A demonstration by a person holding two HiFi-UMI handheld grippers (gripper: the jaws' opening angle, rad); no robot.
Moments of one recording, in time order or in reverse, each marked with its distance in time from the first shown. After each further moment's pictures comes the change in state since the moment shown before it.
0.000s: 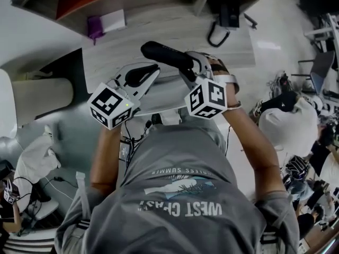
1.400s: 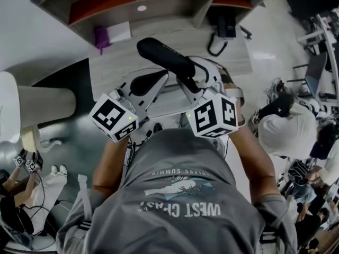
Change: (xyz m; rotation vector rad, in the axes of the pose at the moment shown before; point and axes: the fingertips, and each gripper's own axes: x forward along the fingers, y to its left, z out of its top) left arm -0.030 -0.037 0.052 0.012 -0.237 -0.021; right arm -0.074 -0.011 0.073 0.077 -0.128 -0.139
